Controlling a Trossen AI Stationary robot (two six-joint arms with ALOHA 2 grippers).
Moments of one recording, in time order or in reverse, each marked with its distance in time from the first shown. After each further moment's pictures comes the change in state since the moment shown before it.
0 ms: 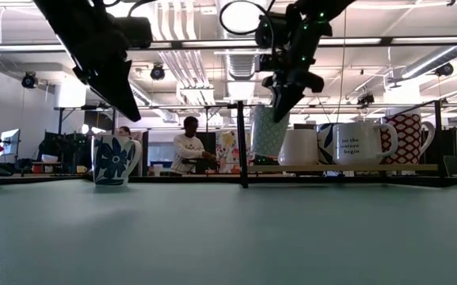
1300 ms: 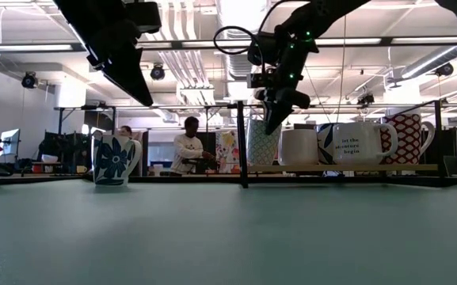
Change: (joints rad) left arm 0.025 0.000 0.071 -0.030 -0.069 0.100; right arm -0.082 0.127 0.088 0.027 0.006 -0.063
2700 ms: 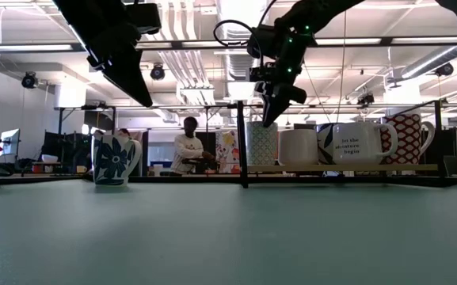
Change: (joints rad) left arm 0.004 0.000 -0.001 -0.007 -0.005 0.000; right arm 0.000 -0.002 0.057 -0.023 0.045 -0.011
